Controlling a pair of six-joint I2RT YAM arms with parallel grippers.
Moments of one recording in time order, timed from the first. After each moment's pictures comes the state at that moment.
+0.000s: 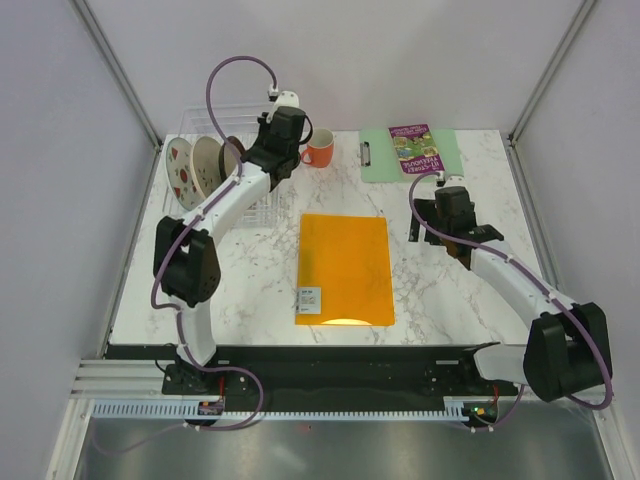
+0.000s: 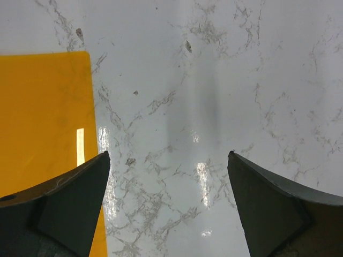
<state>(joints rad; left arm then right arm) -0.47 1.94 1.74 -0.30 -0.79 0.01 0.27 1.30 0.85 -0.33 0.22 0.27</state>
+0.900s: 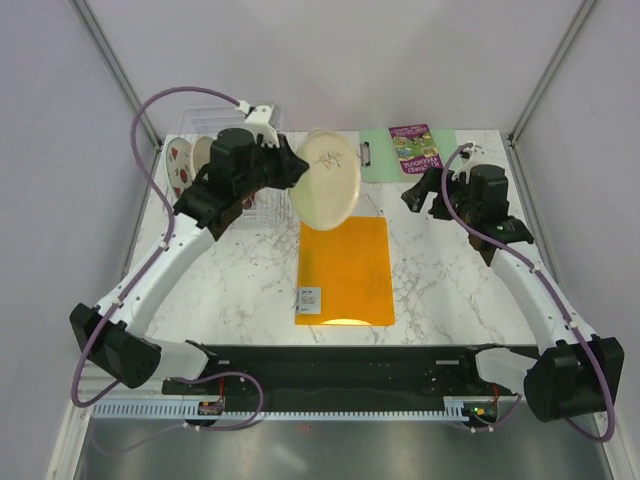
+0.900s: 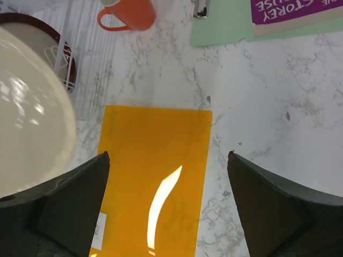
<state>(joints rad) -0.51 1.35 1.49 -0.38 0.02 -0.30 0.17 1.17 0.97 -0.25 -0.19 0.41</state>
